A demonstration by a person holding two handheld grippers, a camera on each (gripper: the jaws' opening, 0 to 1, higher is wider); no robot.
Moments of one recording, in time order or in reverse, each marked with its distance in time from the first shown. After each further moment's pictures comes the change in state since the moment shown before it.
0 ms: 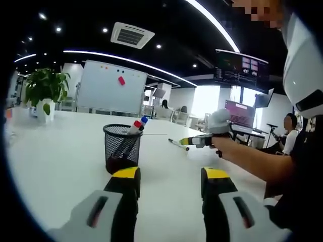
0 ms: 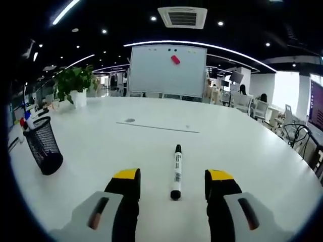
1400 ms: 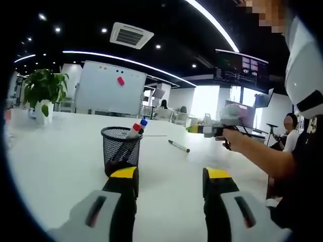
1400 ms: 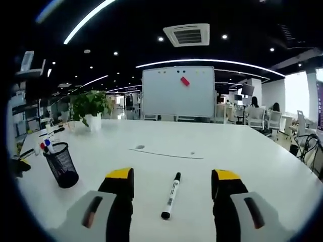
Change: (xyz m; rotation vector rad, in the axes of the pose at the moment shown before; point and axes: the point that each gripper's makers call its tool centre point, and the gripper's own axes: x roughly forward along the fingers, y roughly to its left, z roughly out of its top) left arm 0.010 0.001 0.006 0.013 -0.001 -0.008; right arm -0.023 -0.024 0.053 0.041 -0.189 0.145
